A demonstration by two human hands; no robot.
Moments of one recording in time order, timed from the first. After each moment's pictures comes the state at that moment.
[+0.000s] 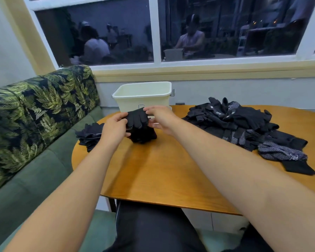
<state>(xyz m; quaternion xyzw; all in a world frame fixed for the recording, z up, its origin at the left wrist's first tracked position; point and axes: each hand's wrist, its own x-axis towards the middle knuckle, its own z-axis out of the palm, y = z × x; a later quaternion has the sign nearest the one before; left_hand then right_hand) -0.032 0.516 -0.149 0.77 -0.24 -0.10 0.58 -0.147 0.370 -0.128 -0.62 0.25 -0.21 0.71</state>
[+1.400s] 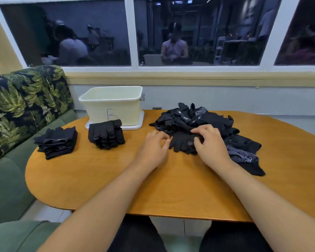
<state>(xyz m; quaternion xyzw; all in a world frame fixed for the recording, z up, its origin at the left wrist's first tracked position) -0.196 0.383 -0.217 0.77 -0.53 0.00 0.36 -0.386 0.257 -0.208 -0.85 0.36 -0.35 0.17</state>
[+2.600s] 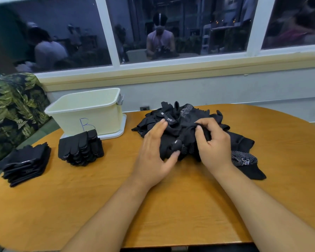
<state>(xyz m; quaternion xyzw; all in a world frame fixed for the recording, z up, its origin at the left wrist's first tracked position) -0.240 0.359 -0.214 0.61 -0.64 0.08 0.46 -0.407 0.236 -0.203 -0.74 0.29 -0.57 0.22</state>
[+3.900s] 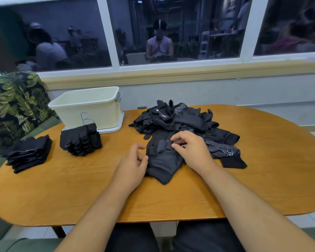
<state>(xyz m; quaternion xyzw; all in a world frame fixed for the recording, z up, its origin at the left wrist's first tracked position) -0.239 0.419 -0.231 0.78 -0.48 -0.09 0.40 -0.408 0.246 -0.234 -0.83 0.29 -0.37 0.31</state>
